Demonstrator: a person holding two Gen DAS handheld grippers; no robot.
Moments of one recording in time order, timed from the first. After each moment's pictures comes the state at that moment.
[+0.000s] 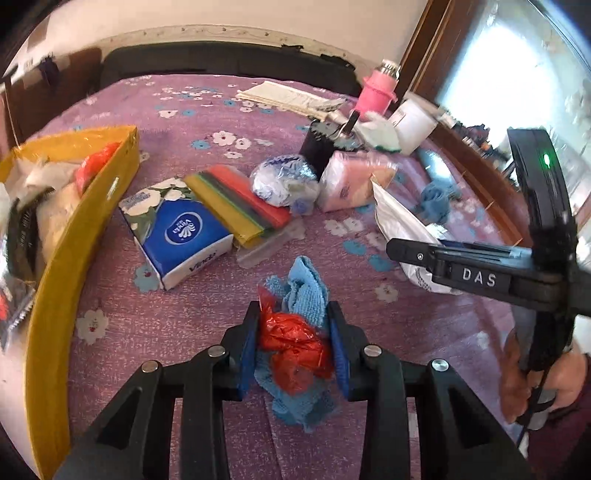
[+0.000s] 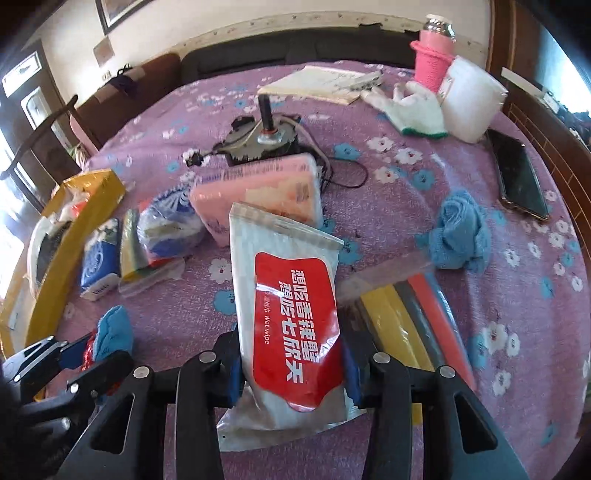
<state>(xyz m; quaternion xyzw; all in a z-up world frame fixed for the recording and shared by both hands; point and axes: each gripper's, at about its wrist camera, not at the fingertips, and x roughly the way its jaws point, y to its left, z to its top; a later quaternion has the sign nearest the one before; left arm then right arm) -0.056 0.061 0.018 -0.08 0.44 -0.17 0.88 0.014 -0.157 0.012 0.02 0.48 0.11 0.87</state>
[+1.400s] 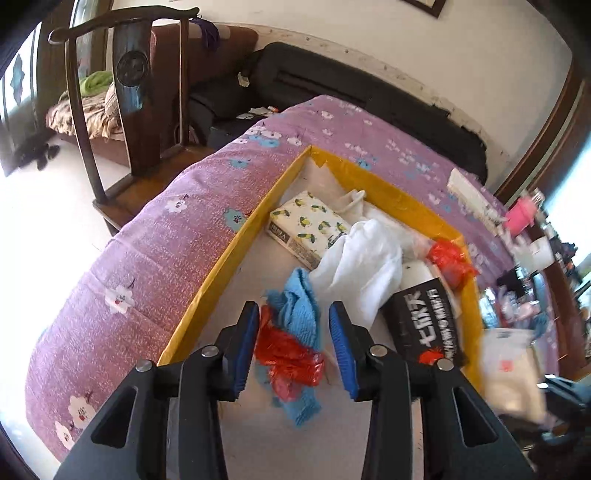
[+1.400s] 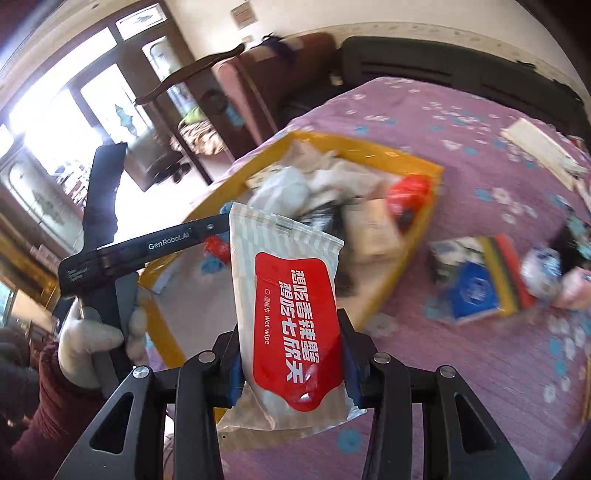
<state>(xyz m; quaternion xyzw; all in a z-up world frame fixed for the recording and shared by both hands) -0.068 0.356 0.047 -0.19 0.42 0.05 0.89 -0.051 0.115 0.057 -0.03 0.48 0.36 0.80</state>
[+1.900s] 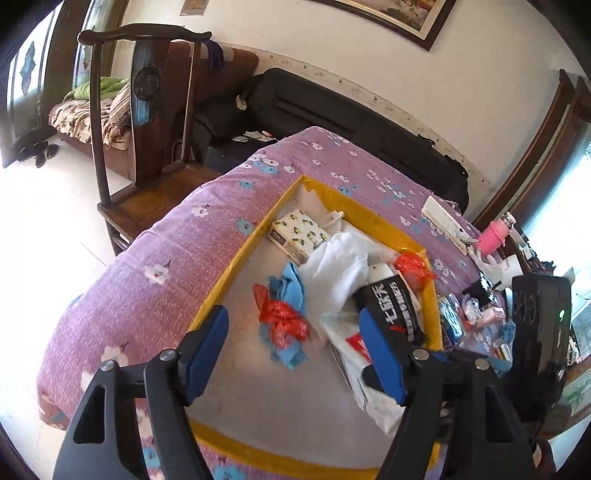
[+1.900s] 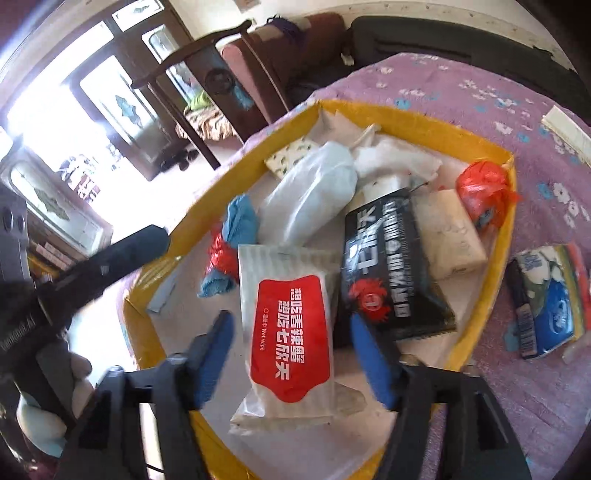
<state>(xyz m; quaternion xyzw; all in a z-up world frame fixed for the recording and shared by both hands) -0.128 0.357 0.079 -0.22 0.37 0.04 0.90 -0.030 0.152 0.032 0.00 0.49 0.37 0.79</state>
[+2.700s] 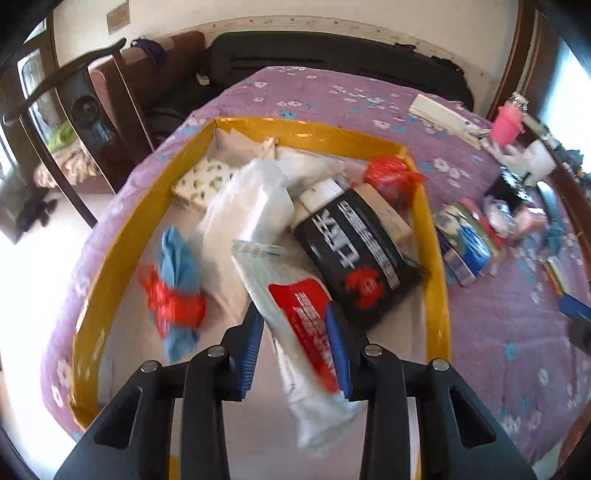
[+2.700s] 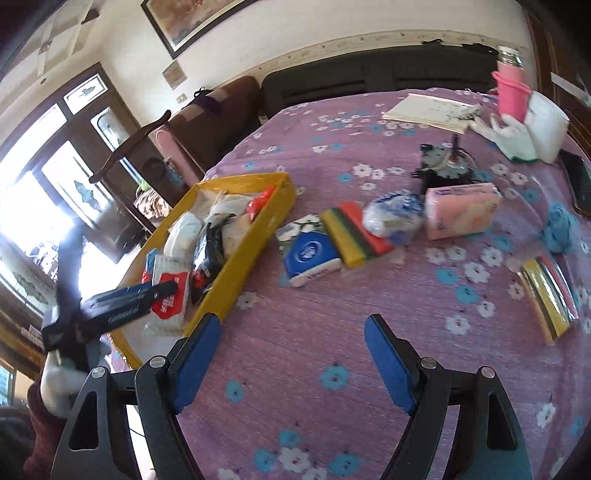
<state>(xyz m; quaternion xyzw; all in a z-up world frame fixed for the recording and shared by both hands) -0.060 0.244 0.047 -0.04 0.48 0.04 0.88 -0.062 -0.053 0.060 0.09 0.44 0.25 0.86</state>
